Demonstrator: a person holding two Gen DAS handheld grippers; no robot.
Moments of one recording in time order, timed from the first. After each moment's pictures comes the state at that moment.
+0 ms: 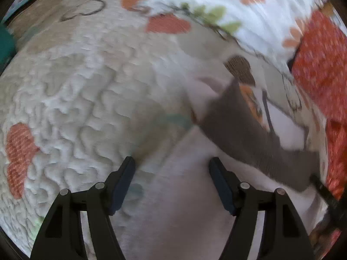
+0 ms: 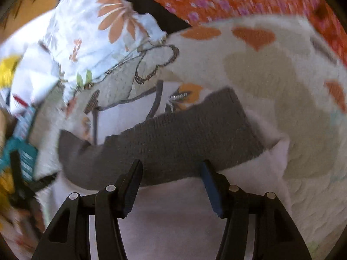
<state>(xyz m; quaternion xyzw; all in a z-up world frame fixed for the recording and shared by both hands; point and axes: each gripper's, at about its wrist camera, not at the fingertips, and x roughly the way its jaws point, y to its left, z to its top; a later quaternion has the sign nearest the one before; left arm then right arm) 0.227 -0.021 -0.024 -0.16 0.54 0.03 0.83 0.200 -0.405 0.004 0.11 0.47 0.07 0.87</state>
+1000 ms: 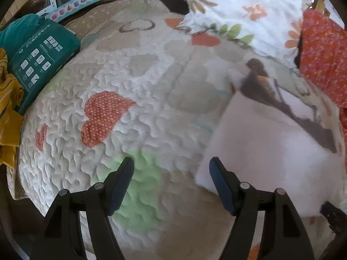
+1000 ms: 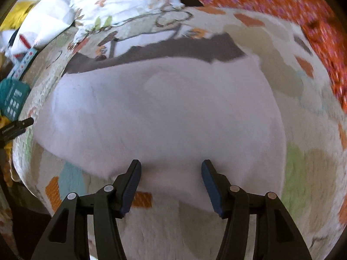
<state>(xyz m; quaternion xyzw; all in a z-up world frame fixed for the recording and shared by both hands) 0.105 0.005 0.012 -0.10 0.50 0.09 0.86 0.062 -0.385 -0.010 0.07 0.53 0.07 0.84</state>
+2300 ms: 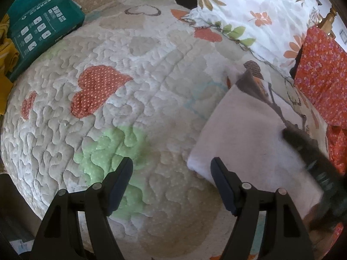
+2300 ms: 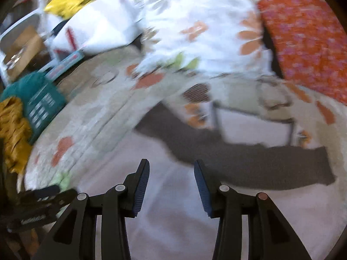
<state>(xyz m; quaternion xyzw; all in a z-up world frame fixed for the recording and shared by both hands) 0.095 0.017 -0.003 -0.18 0.51 0.08 0.84 0.154 -0.187 0.016 -0.03 0.41 0.20 0.89</state>
